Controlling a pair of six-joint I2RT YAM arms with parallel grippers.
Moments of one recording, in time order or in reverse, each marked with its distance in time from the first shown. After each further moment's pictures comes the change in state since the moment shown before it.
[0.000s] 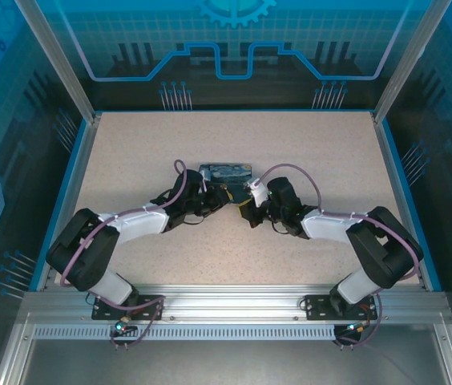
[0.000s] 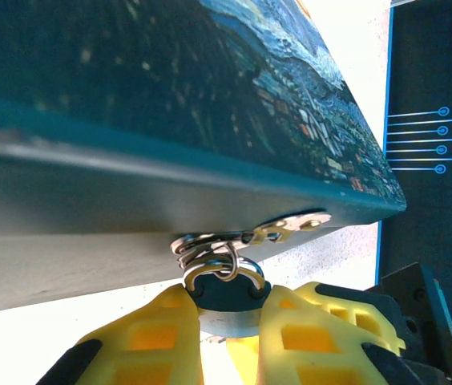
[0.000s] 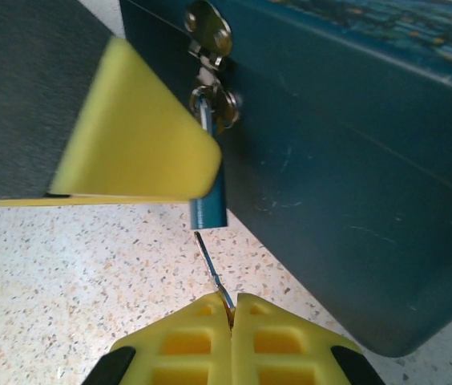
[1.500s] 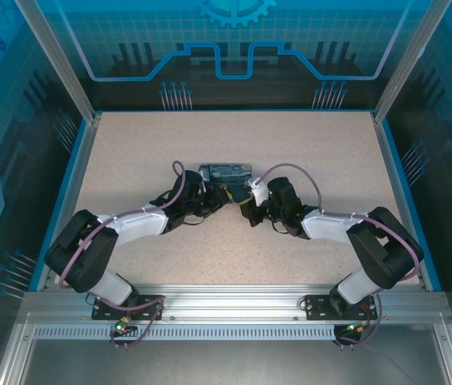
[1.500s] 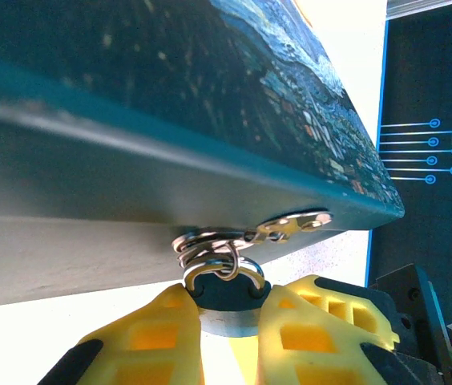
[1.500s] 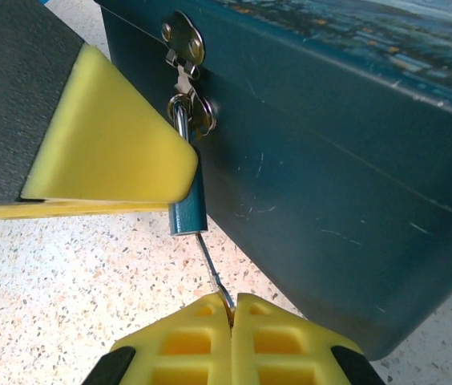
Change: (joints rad) left arm -0.006 -0.012 -0.013 0.015 -0.015 -0.048; right arm 0.001 -0.007 -0.003 0.015 0.024 0.005
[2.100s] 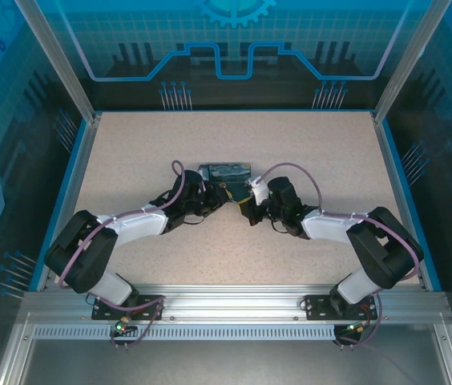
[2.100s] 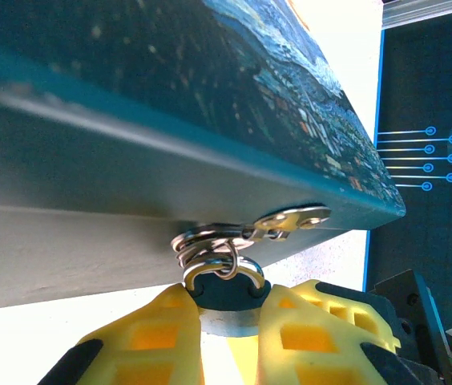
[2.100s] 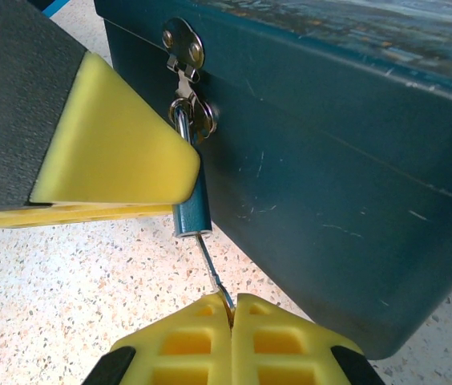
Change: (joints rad) left arm 0.000 -0.003 0.000 0.007 -0.015 -0.004; right arm 0.000 -0.002 0.000 0.021 0.000 0.026
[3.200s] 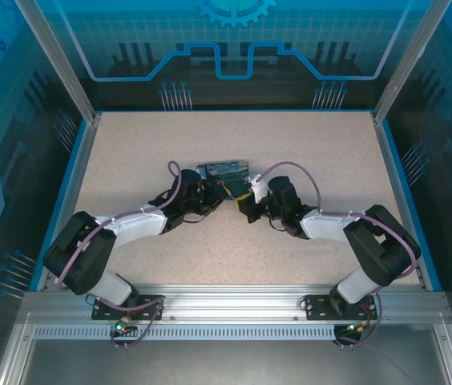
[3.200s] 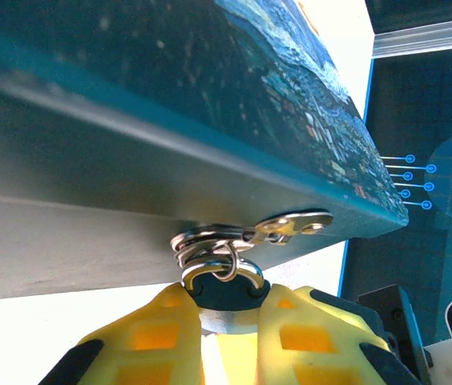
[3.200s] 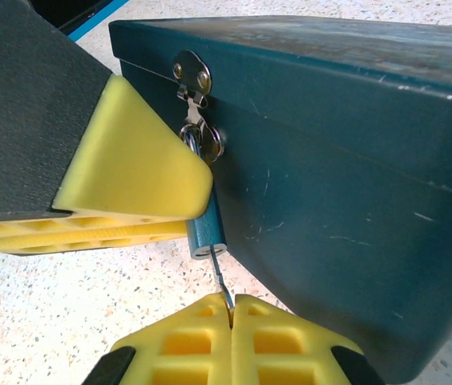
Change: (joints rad) left arm 0.002 -0.012 -0.001 0.012 -0.015 -0.108; right arm -0.001 0.032 -0.003 0.106 -0.021 0.010
